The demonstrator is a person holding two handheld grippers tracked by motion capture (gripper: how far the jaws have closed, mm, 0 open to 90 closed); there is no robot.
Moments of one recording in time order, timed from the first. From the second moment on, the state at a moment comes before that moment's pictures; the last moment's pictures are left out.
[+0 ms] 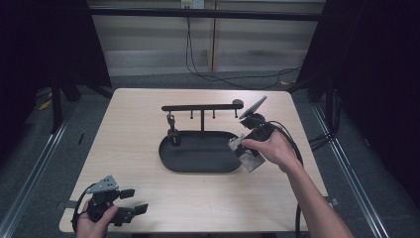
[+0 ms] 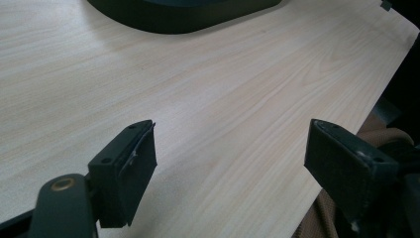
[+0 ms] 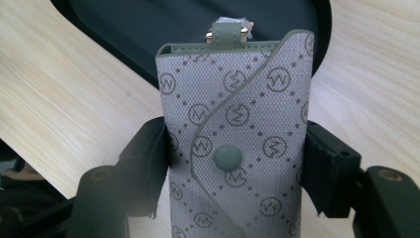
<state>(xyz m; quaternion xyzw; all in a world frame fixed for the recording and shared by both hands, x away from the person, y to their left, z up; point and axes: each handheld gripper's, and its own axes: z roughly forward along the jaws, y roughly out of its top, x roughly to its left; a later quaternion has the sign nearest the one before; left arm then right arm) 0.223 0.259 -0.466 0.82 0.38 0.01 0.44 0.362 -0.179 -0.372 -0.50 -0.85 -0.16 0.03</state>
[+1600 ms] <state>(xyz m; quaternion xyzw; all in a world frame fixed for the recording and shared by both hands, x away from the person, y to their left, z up) 0.222 0.257 -0.466 0.82 0.38 0.02 0.43 0.407 -0.190 -0.440 -0.63 -0.73 -0.27 0.08</state>
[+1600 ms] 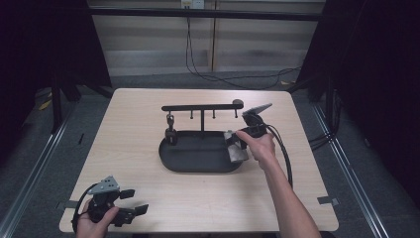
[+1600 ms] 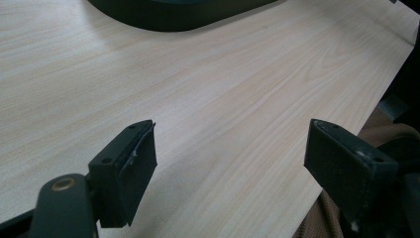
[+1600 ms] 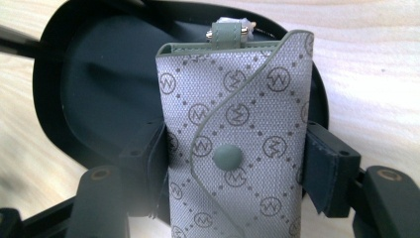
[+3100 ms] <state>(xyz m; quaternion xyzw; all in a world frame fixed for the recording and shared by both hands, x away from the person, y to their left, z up) 0.223 0.262 -0.465 0.80 0.39 0.02 0.45 0.403 -0.181 -0.450 -0.61 -0.73 -0.30 0.04</state>
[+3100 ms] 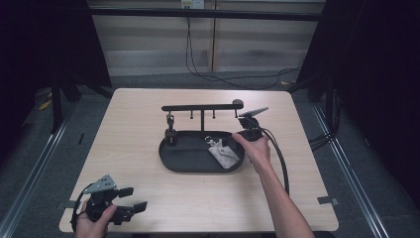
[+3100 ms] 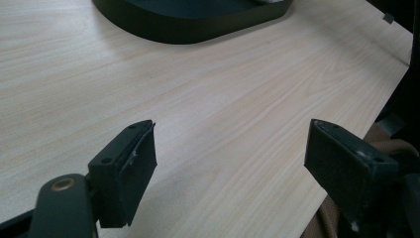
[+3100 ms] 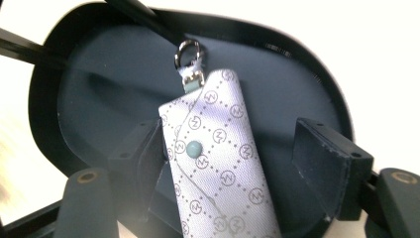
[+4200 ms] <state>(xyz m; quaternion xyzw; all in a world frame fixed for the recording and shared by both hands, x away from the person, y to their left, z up) 0.225 0.264 -0.465 0.79 0.40 0.00 0.46 0.317 -0.238 -0.443 -0.56 -0.75 -0.36 -0.05</state>
